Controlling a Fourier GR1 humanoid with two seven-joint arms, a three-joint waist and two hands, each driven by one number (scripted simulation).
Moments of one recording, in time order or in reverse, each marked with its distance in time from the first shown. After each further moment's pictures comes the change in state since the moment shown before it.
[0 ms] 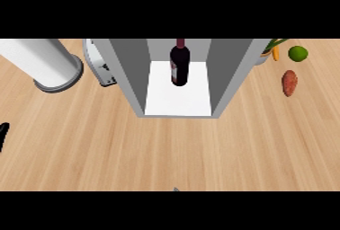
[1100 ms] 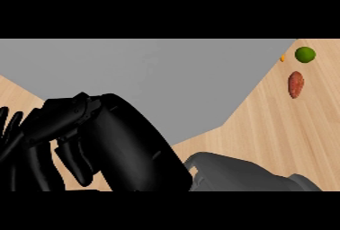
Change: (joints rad) left arm -0.112 -0.079 -0.011 0.047 -0.020 0.005 0.081; right arm -0.810 0.108 -0.248 0.609 -0.355 -0.253 -0.063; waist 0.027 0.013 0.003
